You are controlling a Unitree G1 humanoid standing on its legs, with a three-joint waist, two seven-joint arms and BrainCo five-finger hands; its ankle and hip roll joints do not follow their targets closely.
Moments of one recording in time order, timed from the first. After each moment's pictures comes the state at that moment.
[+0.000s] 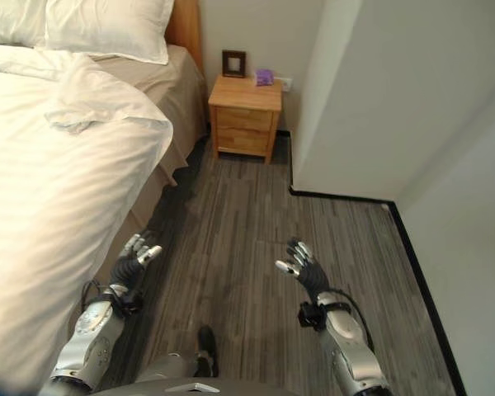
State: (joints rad) left arm 0.11 0.28 -0.04 0.17 -0.49 -0.08 0.02; right arm 0.12 -0.30 0.20 0.11 0.47 -0.08 0.05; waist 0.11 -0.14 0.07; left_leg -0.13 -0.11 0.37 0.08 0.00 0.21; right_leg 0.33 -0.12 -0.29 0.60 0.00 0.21
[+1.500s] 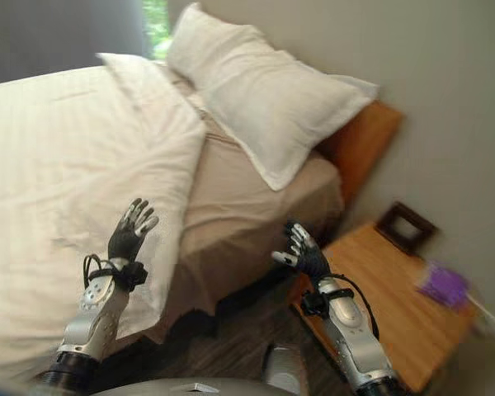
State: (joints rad) left arm -0.05 0.28 -0.09 0.12 -0.53 -0.12 0.06; right arm 0.20 -0.40 0.15 0.02 0.39 -0.10 0.09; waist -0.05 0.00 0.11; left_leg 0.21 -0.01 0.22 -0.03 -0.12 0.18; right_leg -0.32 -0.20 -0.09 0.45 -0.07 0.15
